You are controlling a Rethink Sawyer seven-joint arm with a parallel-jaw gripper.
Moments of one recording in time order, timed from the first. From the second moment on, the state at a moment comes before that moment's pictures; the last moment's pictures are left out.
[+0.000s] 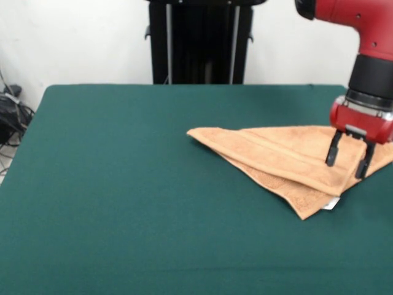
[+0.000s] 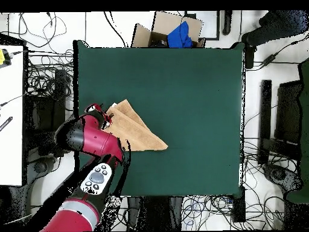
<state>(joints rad) 0.42 -0.37 -0.29 1.68 0.69 0.02 2.26</state>
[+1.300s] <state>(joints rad) 0.44 -0.30 -0.30 1.64 0.73 -0.01 2.26</state>
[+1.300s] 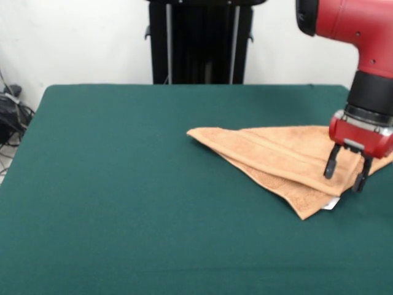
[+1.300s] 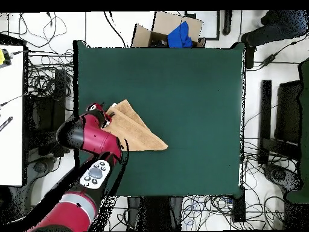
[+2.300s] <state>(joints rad) 0.45 -0.26 -0.30 1.61 0.75 -0.03 2.26</state>
